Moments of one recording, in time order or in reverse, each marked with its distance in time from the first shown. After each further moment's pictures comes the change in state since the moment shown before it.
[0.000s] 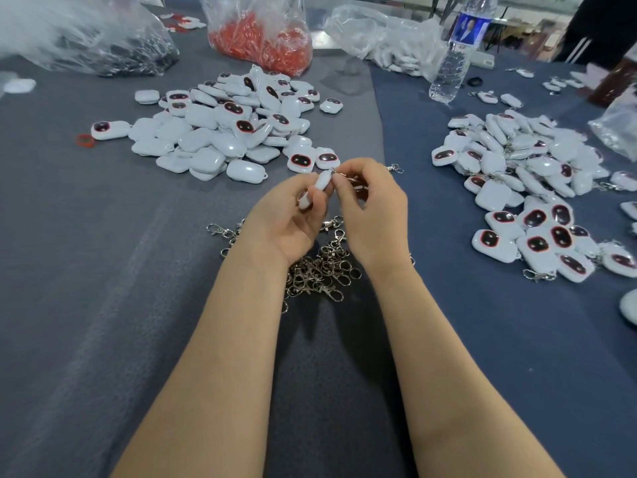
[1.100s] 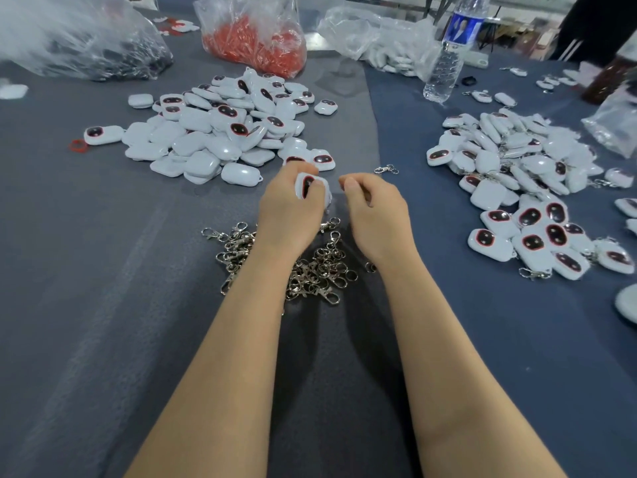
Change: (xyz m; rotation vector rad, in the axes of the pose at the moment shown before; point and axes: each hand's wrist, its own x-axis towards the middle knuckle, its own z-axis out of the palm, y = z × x) left_hand 0.004 -0.015 0.002 1.190 0.270 0.714; right_hand 0.008 0.008 -0.009 -0.142 -0.120 0.197
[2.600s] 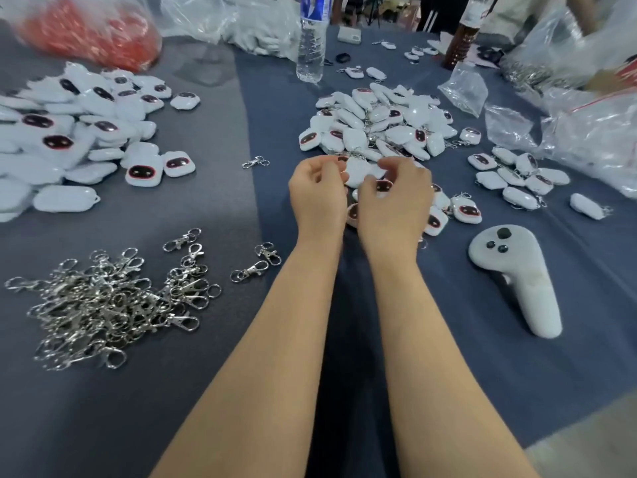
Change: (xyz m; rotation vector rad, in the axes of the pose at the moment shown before) left_hand -0.028 0.056 0.181 -0.642 -0.136 -0.260; right_hand -0.008 0.066 -0.122 -0.239 0.587 0.265
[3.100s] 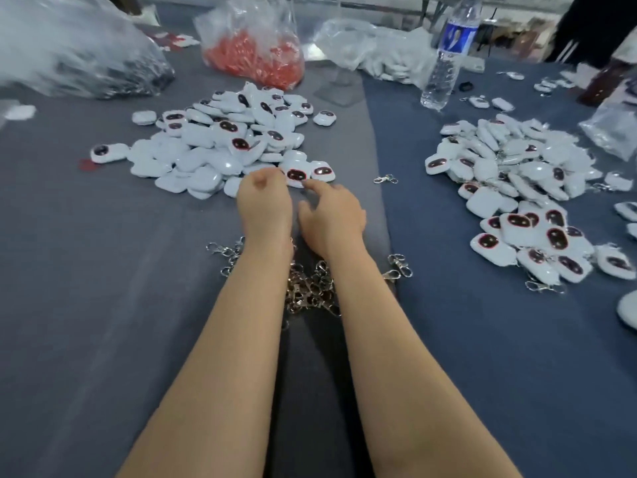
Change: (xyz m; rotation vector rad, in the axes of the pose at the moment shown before) left_hand 0.027 0.079 -0.180 0.103 0.467 0.125; right_hand -0.090 -0.120 0.117 -0.086 -0.712 -0.229
